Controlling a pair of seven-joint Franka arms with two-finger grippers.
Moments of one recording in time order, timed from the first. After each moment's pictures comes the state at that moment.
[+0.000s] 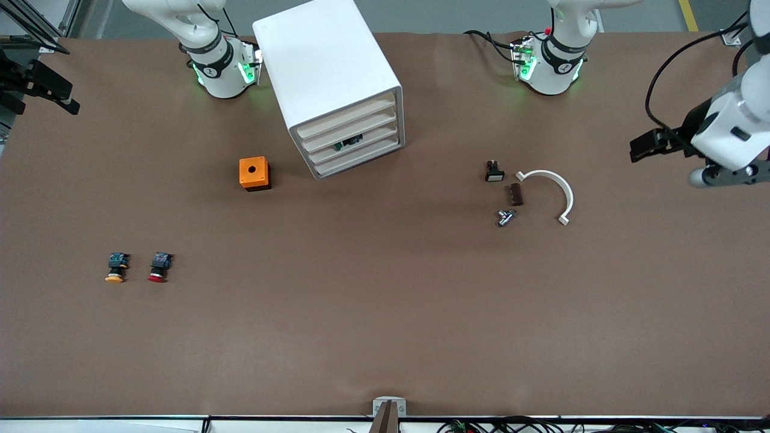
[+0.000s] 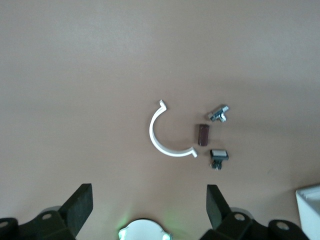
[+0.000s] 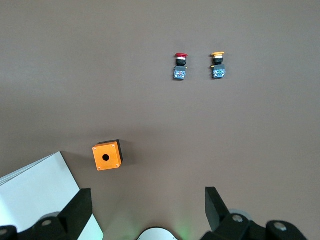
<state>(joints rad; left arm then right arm) 0.04 0.09 -0.16 -1.55 0.03 1.46 -0.23 0.03 -0.22 -0.09 -1.70 -0.01 1.46 -0.03</state>
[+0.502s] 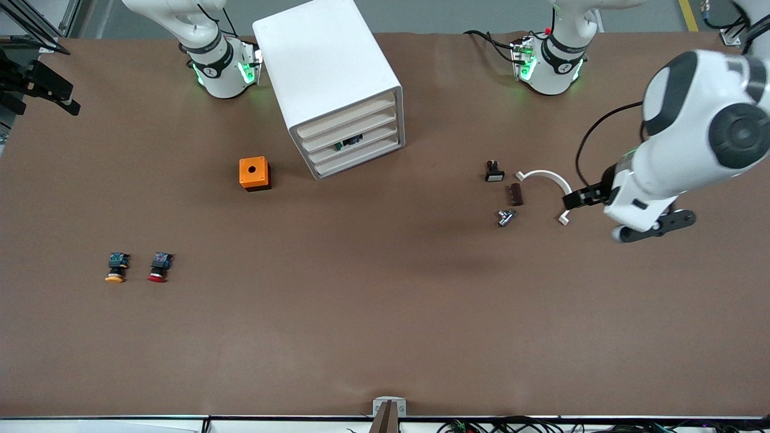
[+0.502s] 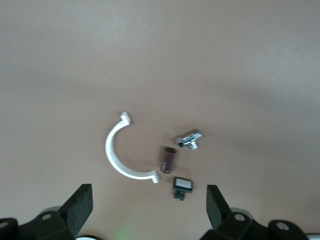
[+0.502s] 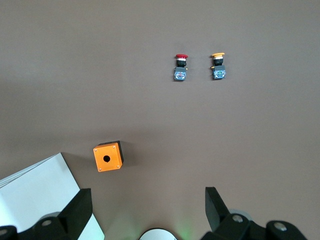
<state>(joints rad) -0.09 0.26 -0.19 -1.59 0.03 1.65 -0.54 0.03 -0.22 -0.08 -1.70 -0.01 1.47 -0.02</state>
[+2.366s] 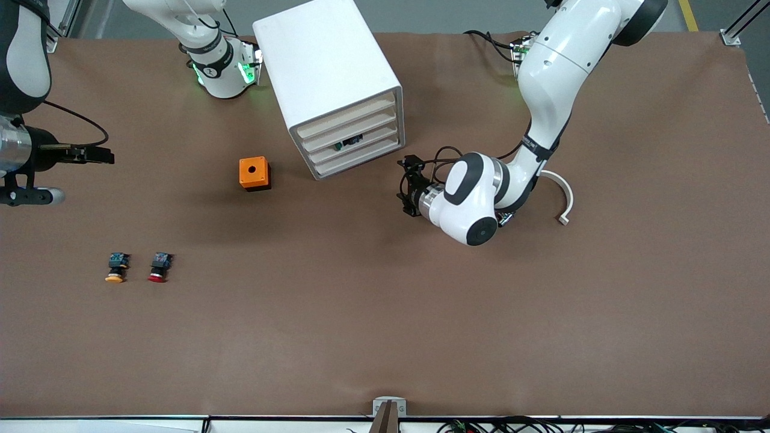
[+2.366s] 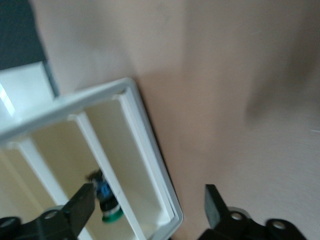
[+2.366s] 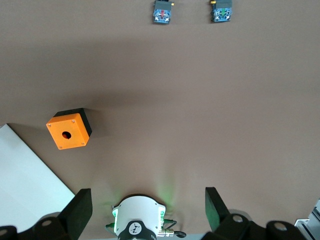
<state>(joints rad) -0.45 0.76 -0.20 -1.55 -0.78 1.84 -2.04 -0.02 0.10 -0.09 -1.67 -0.06 1.39 -0.08</state>
